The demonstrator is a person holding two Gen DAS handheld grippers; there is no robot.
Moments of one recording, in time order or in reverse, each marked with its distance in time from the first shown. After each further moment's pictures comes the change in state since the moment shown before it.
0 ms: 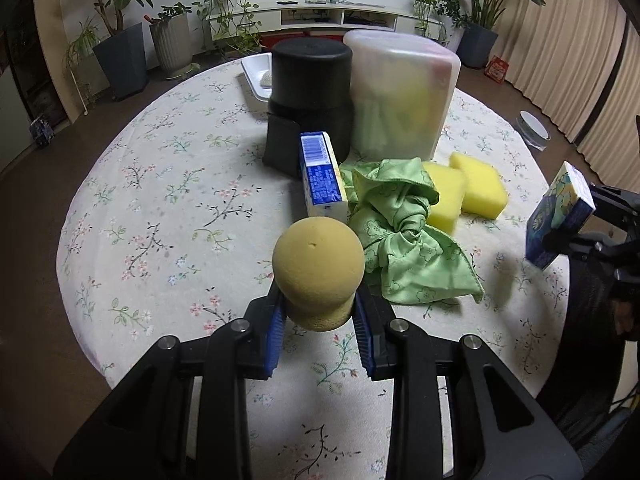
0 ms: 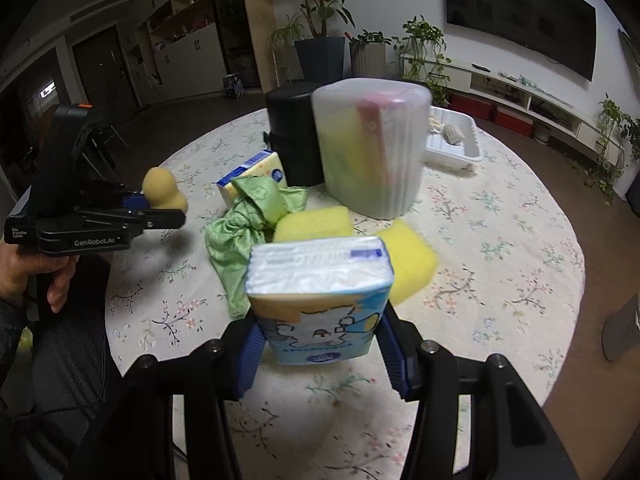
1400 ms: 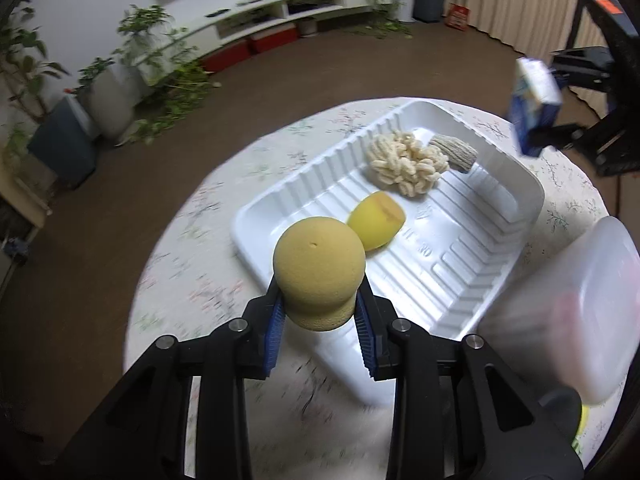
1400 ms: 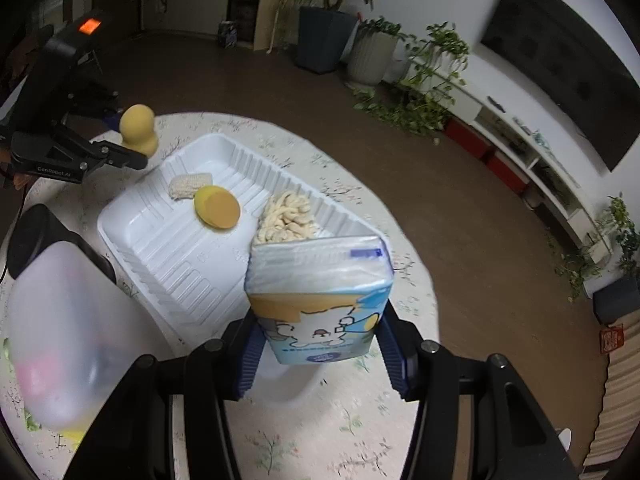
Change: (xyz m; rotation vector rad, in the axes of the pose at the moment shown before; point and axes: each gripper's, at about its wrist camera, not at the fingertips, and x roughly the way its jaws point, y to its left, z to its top) left arm 0.163 0.061 0.275 0.347 0.086 -0.045; right arm 0.143 -0.170 0.243 -0.309 0.154 -0.145
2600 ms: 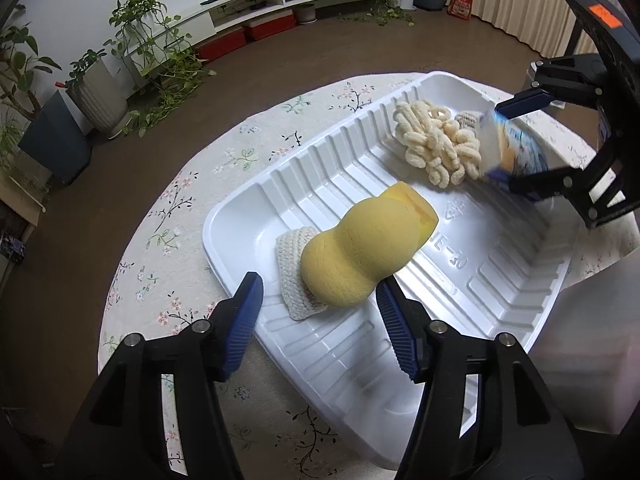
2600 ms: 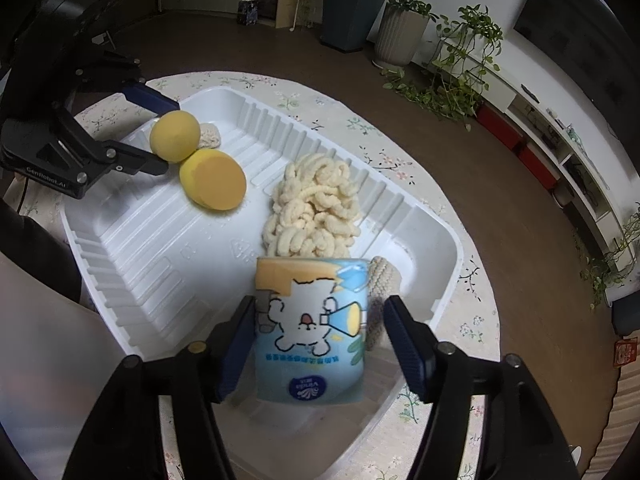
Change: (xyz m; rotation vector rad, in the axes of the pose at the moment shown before) left arm 0.044 -0.001 0.000 -0.018 0.030 0.012; right arm 0.070 0.014 0.000 -0.036 0.052 0.074
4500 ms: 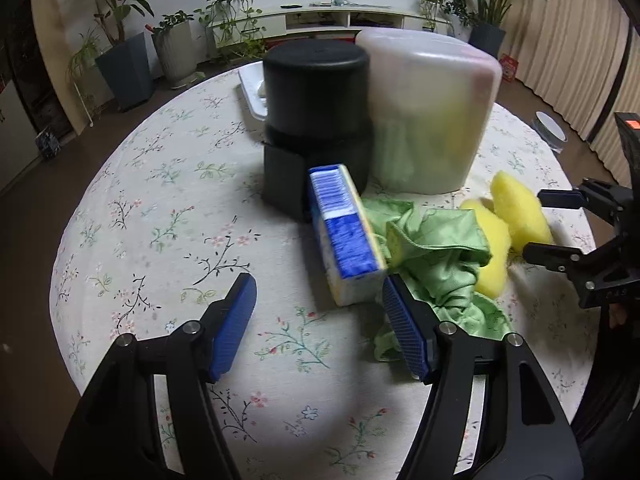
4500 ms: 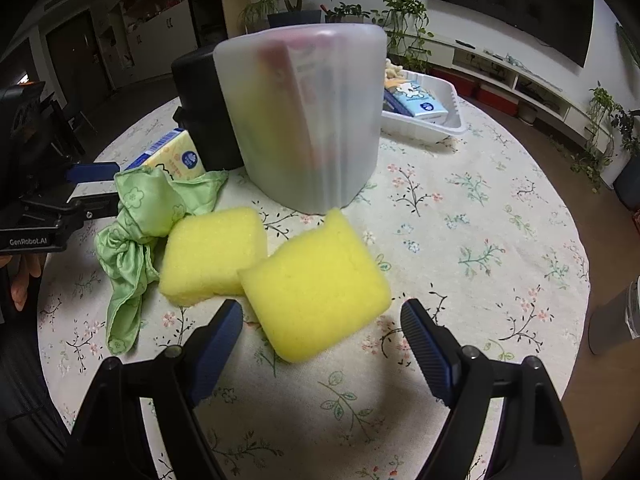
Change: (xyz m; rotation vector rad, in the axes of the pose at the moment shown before) left arm -0.132 -0.145 -0.216 -0.310 -0.125 0.079; right arm -0.110 0.180 -0.194 0.345 -0.114 0.012
